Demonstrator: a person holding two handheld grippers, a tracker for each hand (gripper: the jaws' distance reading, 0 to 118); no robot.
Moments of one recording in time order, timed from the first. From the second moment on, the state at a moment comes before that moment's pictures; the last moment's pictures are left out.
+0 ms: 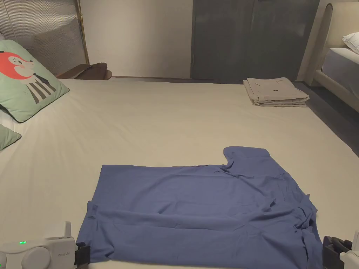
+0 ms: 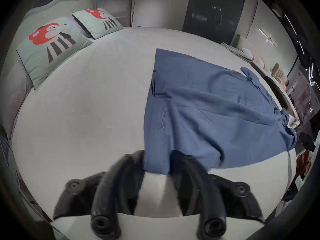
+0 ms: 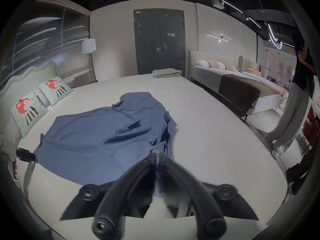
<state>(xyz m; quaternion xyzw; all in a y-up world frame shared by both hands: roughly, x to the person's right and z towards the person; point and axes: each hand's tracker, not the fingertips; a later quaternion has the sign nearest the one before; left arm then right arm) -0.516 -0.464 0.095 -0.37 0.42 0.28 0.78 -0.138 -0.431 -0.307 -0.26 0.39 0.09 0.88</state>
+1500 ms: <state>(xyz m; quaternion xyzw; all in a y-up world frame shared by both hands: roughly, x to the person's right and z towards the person) -0.418 -0.450 0.190 -0.37 0.42 0.34 0.76 -0.054 -0.468 -0.275 -0.43 0.37 0.12 0.82</state>
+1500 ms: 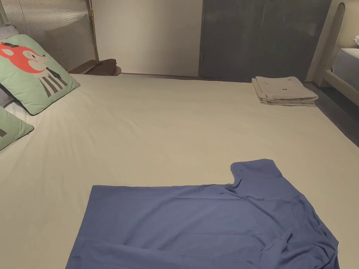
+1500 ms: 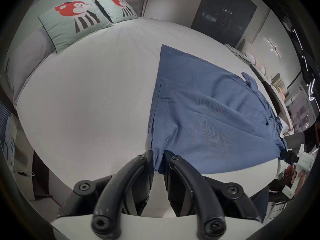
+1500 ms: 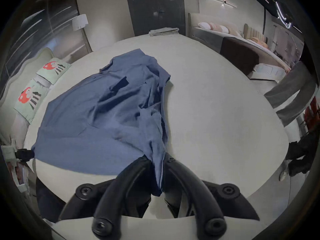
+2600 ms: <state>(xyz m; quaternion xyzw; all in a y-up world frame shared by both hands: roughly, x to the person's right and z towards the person) -0.542 -0.344 0.071 -0.23 0.44 0.21 0.85 -0.173 -0.345 -0.269 -0.15 0.44 0.05 0.88</state>
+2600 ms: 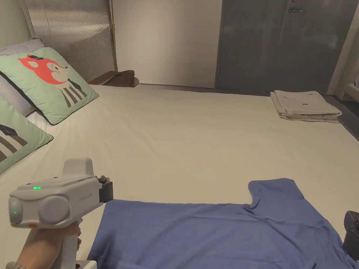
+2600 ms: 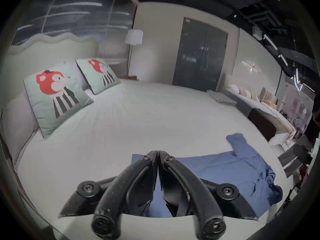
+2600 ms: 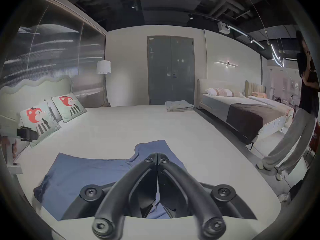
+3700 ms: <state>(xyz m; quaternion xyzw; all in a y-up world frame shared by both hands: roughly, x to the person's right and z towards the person) -0.615 -0.425 0.022 -0.36 0.44 0.25 0.78 -0.324 -0.459 -0.463 -0.43 0.36 0.17 0.81</state>
